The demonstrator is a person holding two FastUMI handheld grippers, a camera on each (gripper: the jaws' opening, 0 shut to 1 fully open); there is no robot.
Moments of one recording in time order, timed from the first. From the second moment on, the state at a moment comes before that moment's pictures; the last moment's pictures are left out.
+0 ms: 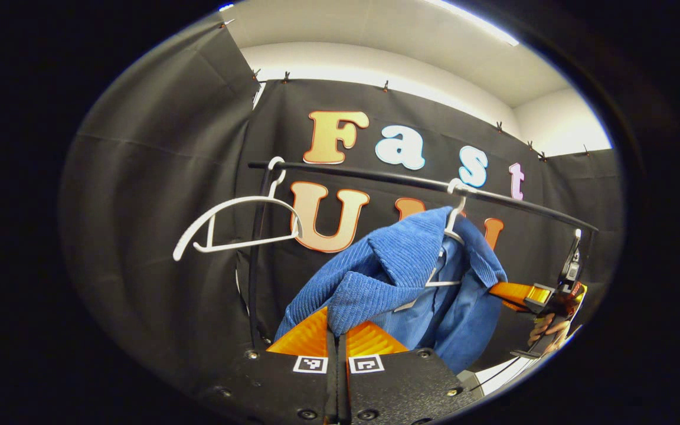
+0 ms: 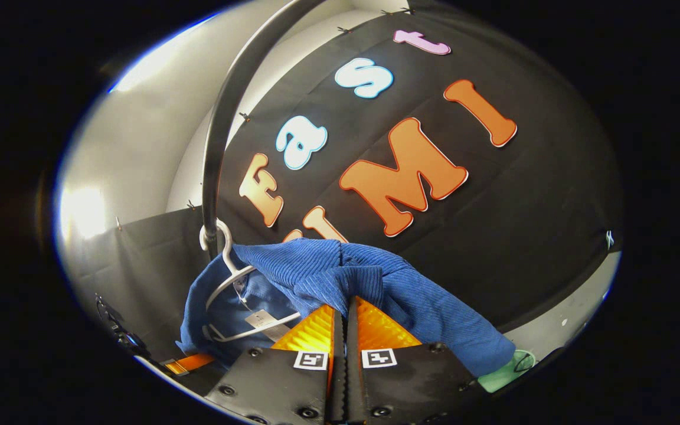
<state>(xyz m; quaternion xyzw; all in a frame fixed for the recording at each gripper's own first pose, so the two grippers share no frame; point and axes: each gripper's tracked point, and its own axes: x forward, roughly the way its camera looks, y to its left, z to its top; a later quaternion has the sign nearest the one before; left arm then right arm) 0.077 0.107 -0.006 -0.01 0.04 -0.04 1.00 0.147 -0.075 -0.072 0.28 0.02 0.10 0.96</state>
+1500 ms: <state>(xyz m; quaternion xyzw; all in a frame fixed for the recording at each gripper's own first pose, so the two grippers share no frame) 0.176 0.165 0.067 -0.05 0.01 -0.07 1.00 0.197 -0.157 -0.011 0.51 -0.02 0.18 0.84</state>
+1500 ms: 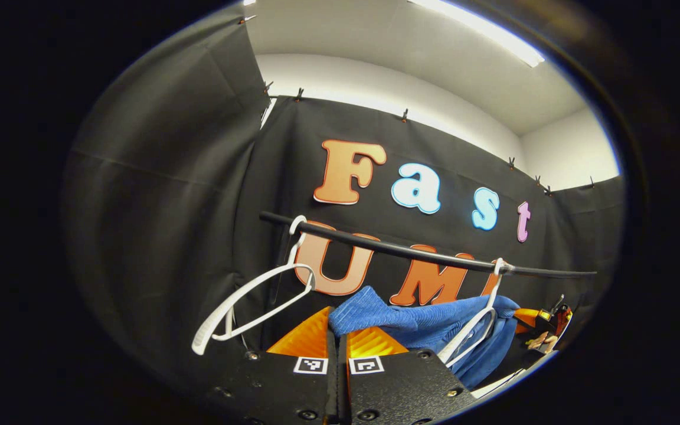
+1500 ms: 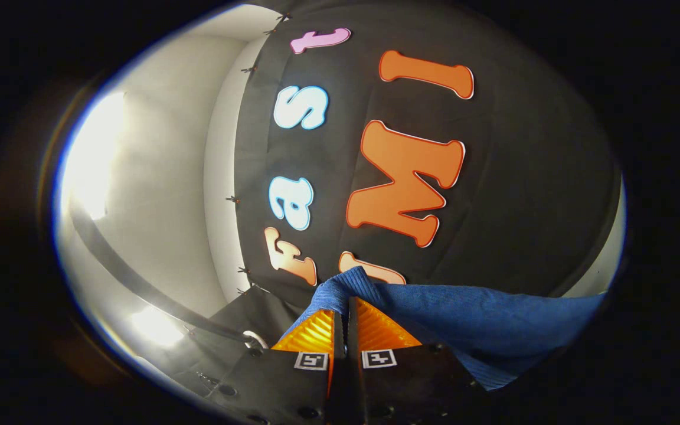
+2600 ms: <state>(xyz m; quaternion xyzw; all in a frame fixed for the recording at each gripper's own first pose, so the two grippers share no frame) 0.181 0.175 -0.033 -0.04 0.09 -0.08 0.99 0.183 -0.185 -0.137 0.42 0.06 0.04 0.91</state>
